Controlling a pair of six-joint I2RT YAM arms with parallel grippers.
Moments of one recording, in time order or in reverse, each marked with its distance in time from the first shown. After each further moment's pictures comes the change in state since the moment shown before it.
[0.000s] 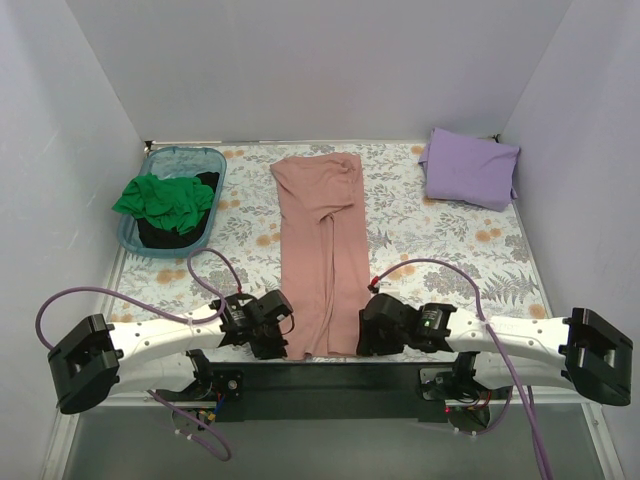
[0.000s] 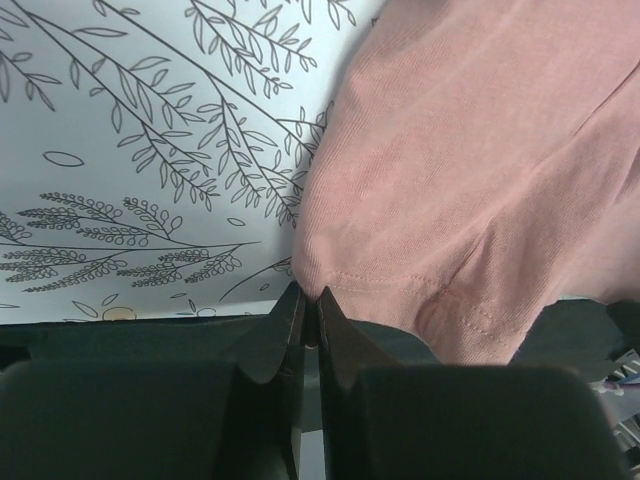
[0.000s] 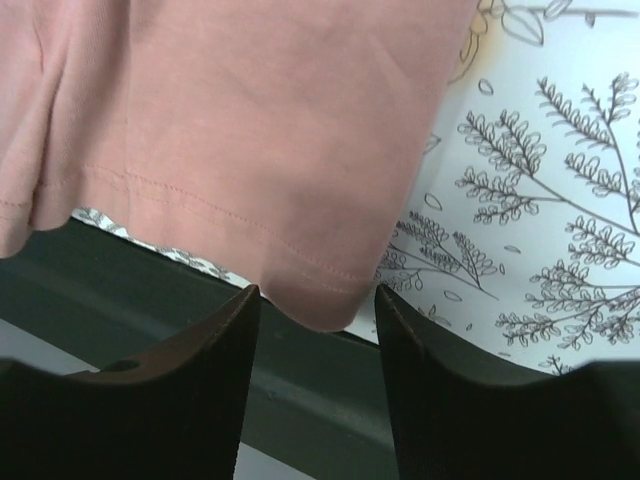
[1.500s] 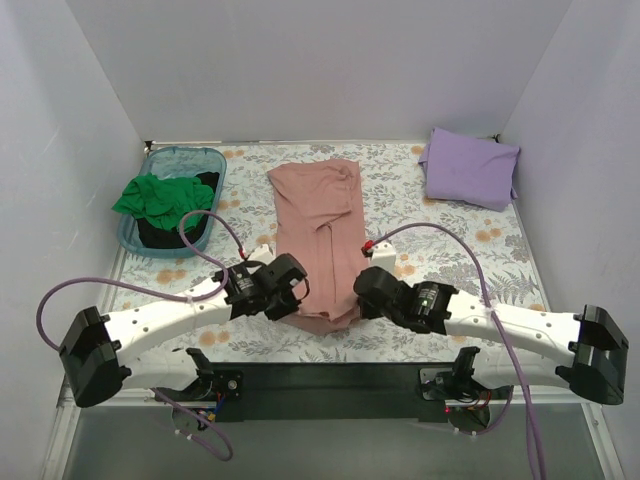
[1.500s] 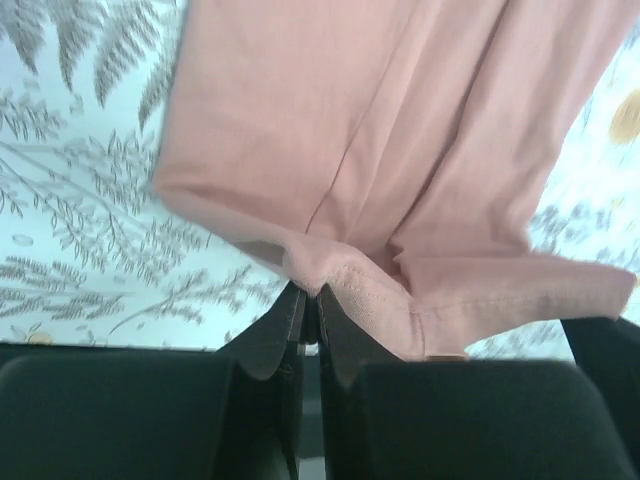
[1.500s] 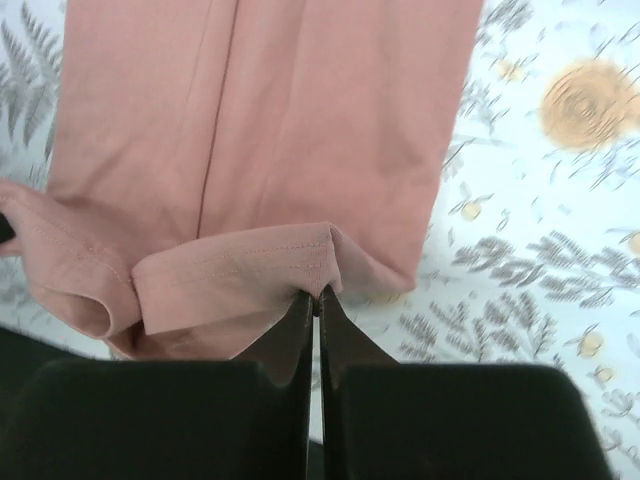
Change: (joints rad) left arm 0.033 0.079 0.345 -0.151 -0.230 0.001; right arm -0.011 0.025 0.262 -0.089 0.342 -0.199
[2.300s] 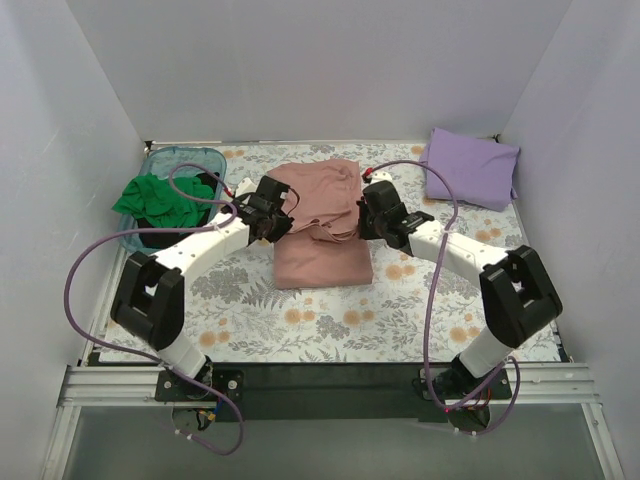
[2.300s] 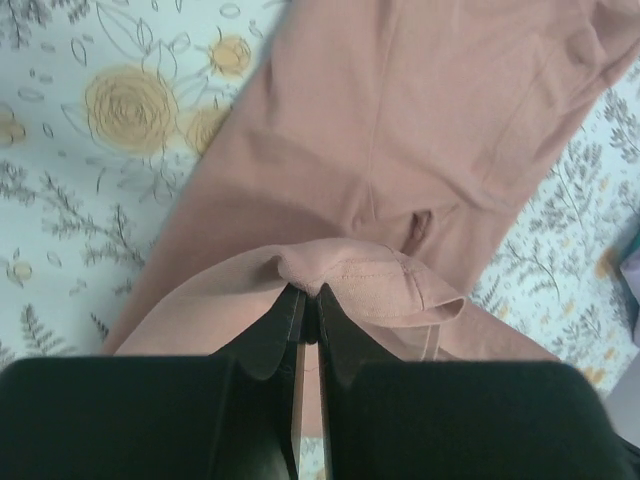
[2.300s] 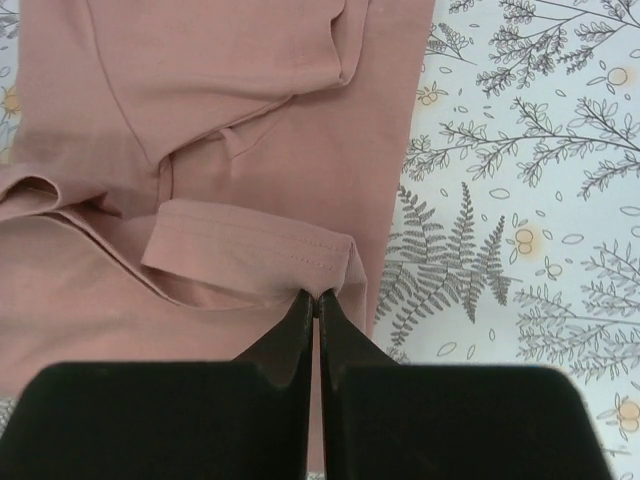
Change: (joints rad) left arm 0.480 0.418 0.333 0.293 -0.020 0.169; right arm -0.559 0.493 0.321 0.354 -0.254 -0.422
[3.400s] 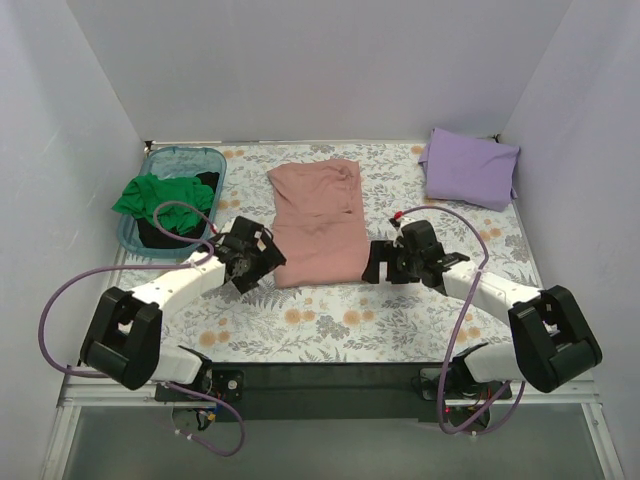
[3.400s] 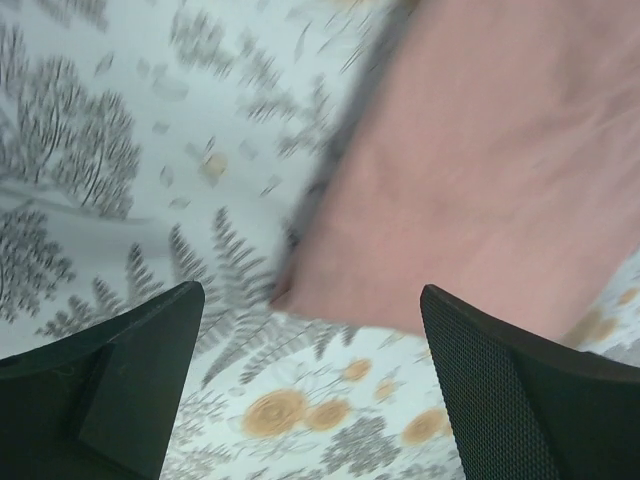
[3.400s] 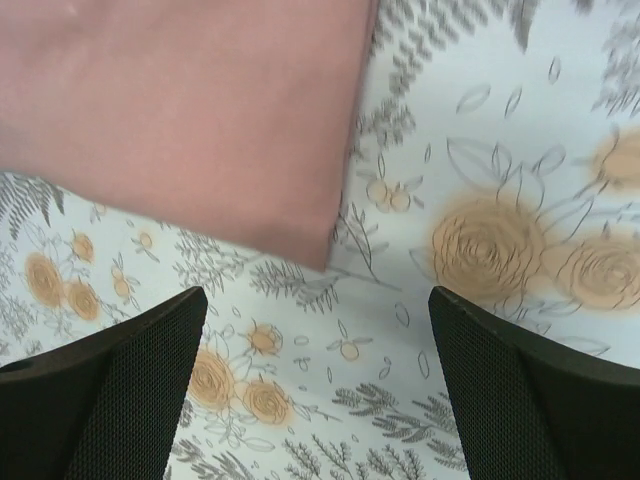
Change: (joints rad) left arm 0.081 -0.210 -0.346 0.076 0.163 0.159; right arm -0.138 -0.247 -0.397 0.060 -0.374 0.025
